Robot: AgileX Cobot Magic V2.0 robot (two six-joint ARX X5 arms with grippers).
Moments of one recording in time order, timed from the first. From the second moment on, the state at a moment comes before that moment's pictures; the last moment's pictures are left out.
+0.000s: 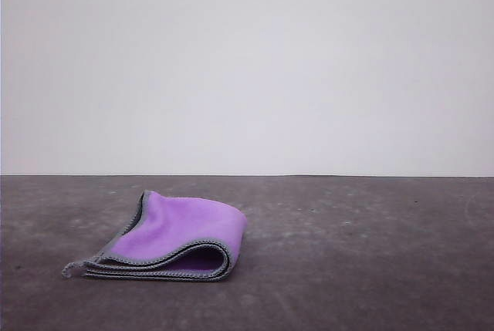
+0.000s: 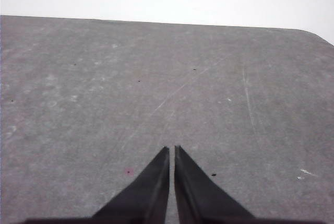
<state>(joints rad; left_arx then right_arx) -0.01 0.01 0.03 -0.17 0.00 -0.06 -0.02 0.00 0.02 -0.17 0.00 0.01</state>
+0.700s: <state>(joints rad) -0.01 0.01 0.03 -0.17 0.00 -0.06 -0.02 0.00 0.02 -0.17 0.00 0.01</state>
